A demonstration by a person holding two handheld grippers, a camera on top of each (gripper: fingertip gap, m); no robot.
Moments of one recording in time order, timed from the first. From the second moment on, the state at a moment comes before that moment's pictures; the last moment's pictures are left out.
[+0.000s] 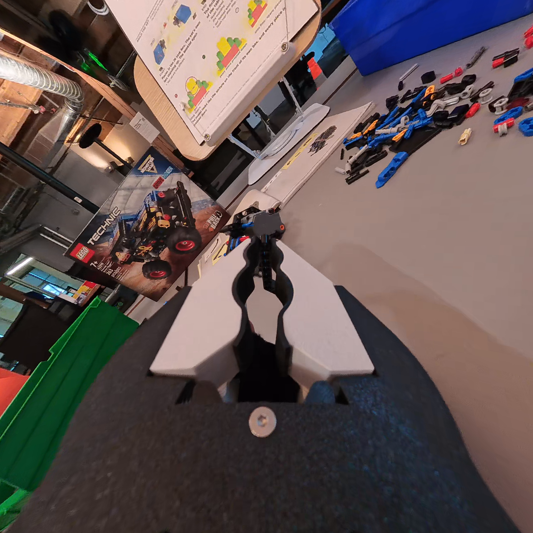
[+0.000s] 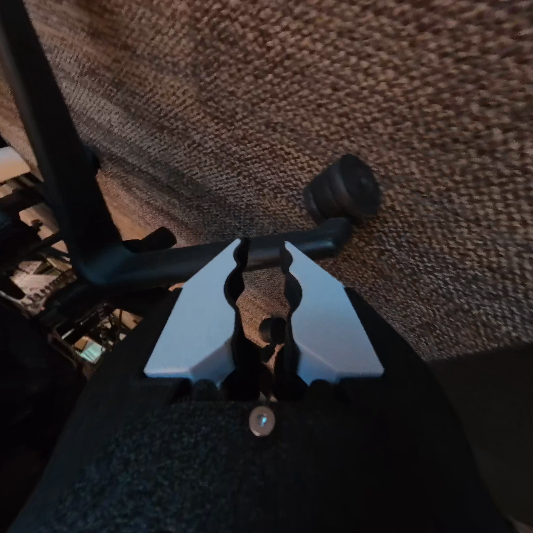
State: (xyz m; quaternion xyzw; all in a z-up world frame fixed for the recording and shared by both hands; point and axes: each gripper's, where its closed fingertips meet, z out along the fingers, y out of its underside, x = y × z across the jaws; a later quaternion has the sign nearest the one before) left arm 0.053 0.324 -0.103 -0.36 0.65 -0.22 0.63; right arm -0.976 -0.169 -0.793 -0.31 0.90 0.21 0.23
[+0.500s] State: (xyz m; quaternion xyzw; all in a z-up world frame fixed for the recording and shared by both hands) left arm 0.054 0.323 -0.107 -0.36 0.66 -0.20 0.63; right arm -0.878 -0.192 -0.775 -0.34 0.87 0.19 0.30
